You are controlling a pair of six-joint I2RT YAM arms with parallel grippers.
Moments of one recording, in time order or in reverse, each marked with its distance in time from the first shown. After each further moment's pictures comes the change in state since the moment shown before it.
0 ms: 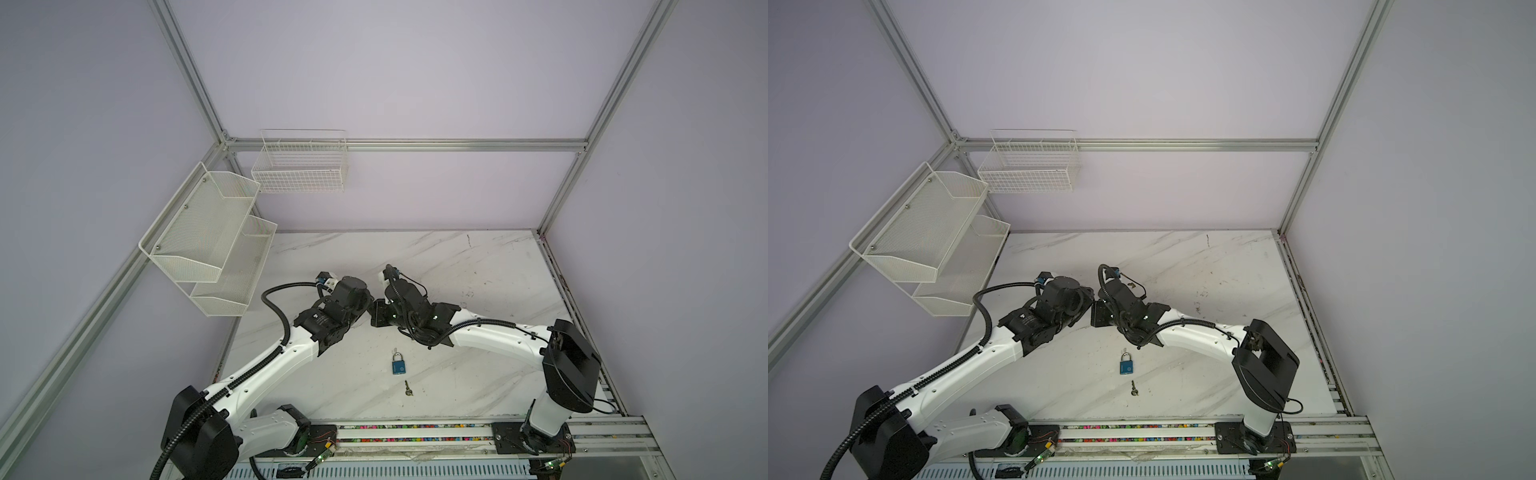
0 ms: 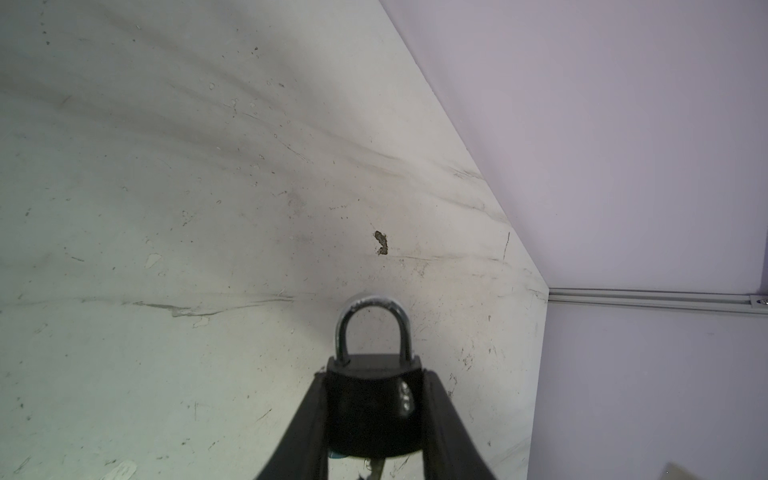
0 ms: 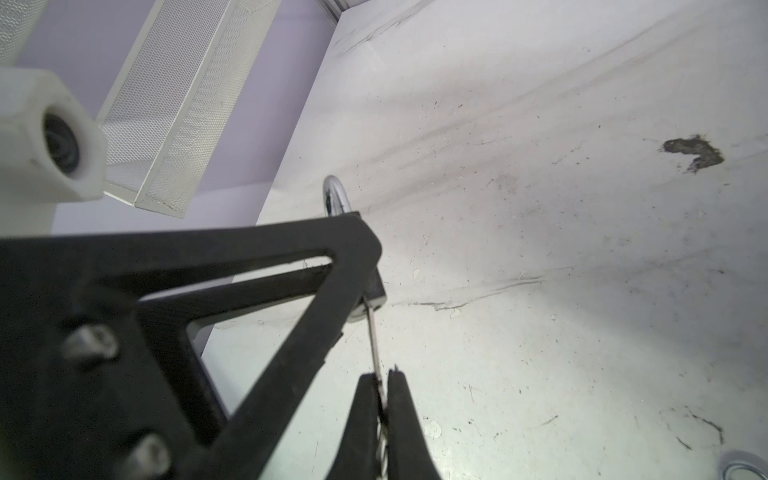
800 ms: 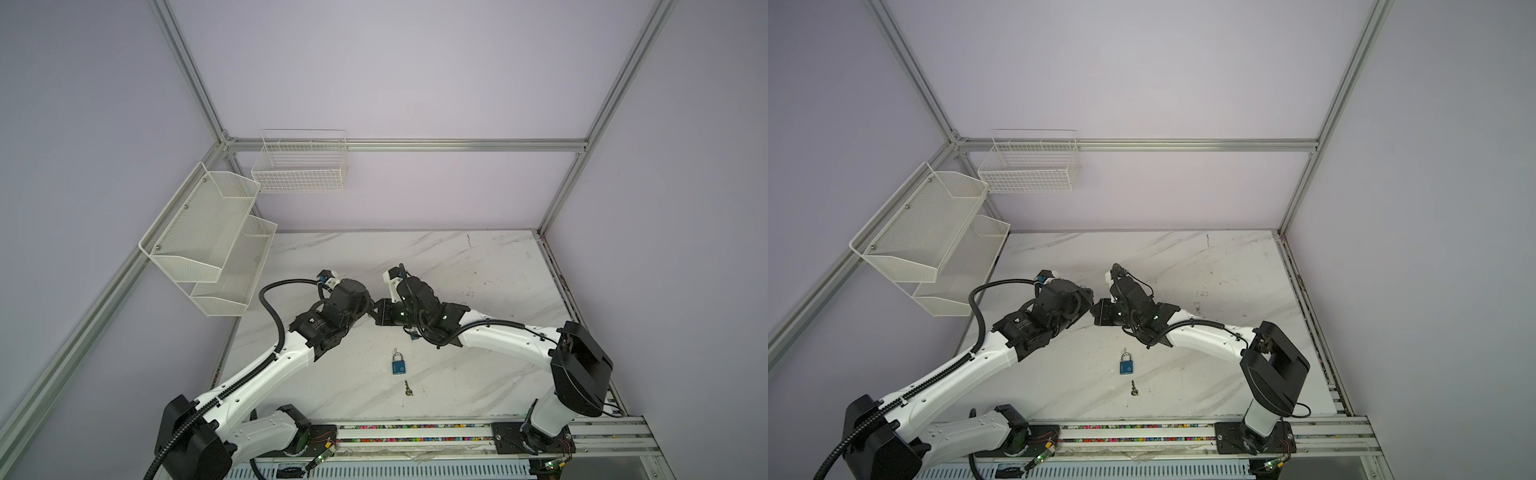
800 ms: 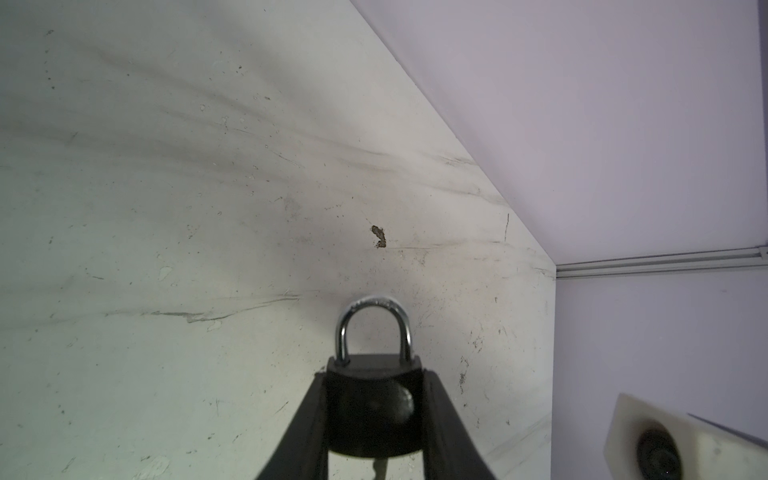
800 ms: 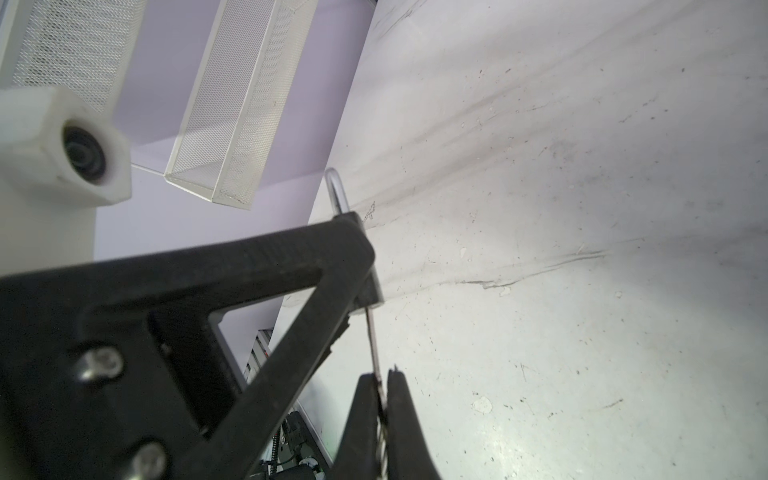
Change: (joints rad) left arm -0.026 -0.045 0.000 -0.039 -0.024 0.108; right arm -0.035 -0.042 -0.064 0.073 -0.145 0.107
